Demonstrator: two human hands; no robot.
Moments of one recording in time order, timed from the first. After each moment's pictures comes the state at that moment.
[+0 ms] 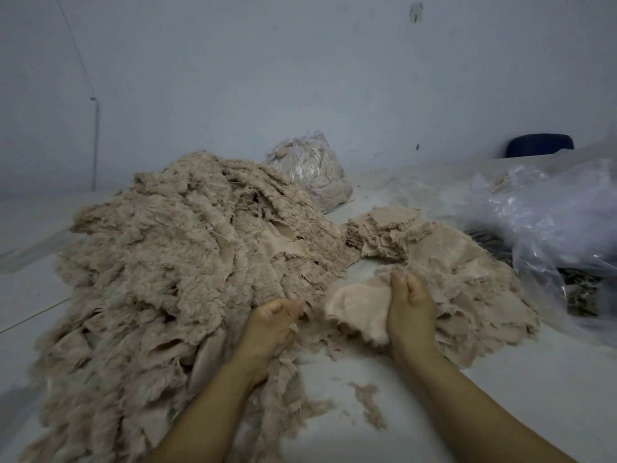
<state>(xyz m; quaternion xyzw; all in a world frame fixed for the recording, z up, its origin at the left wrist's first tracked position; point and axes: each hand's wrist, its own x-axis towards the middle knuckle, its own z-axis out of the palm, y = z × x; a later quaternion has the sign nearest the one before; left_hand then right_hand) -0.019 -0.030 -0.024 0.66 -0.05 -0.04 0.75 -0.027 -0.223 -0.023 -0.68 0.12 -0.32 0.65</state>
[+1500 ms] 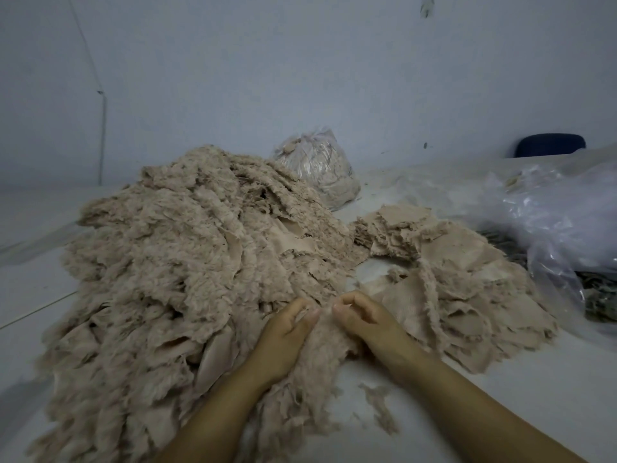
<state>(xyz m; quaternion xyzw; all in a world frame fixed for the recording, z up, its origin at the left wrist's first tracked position) -0.021 -0.030 -0.031 0.79 -0.22 0.03 0.57 -0.038 -0.200 -0.026 -0.75 -0.13 0.01 0.65</state>
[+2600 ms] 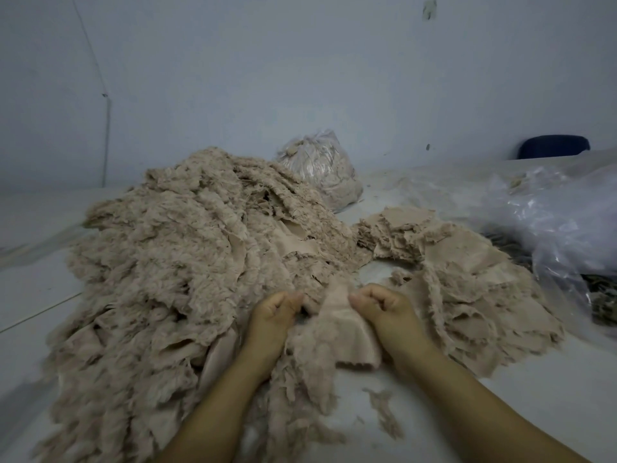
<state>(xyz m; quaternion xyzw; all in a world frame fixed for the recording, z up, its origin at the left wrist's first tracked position) -0.016 -0.027 -0.017 0.70 -0.10 0.07 0.71 -0.035 -0.201 -0.013 -0.72 -0.05 -0.12 0.68</state>
